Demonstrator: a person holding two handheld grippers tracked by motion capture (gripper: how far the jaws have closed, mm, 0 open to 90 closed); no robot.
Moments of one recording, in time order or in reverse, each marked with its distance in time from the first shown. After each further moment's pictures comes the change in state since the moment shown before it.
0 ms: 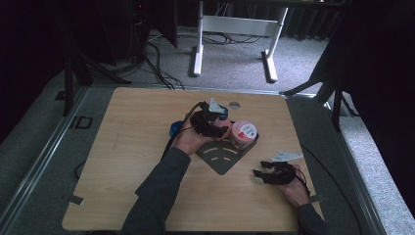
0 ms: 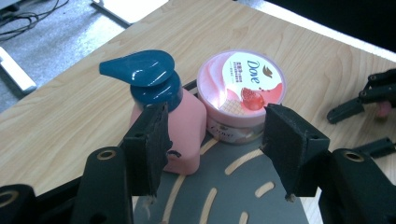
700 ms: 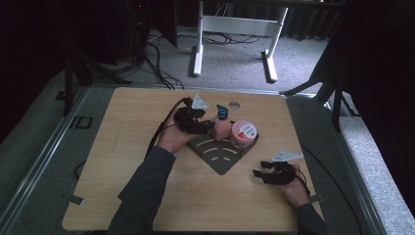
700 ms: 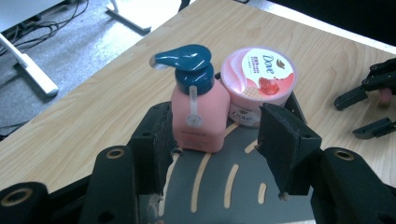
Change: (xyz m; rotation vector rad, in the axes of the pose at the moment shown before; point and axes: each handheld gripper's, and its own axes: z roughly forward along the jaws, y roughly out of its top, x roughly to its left) left arm 0.019 -0.010 -0.043 -0.012 0.040 0.010; right arm 0.000 0.000 0.000 -0.001 0.004 0.004
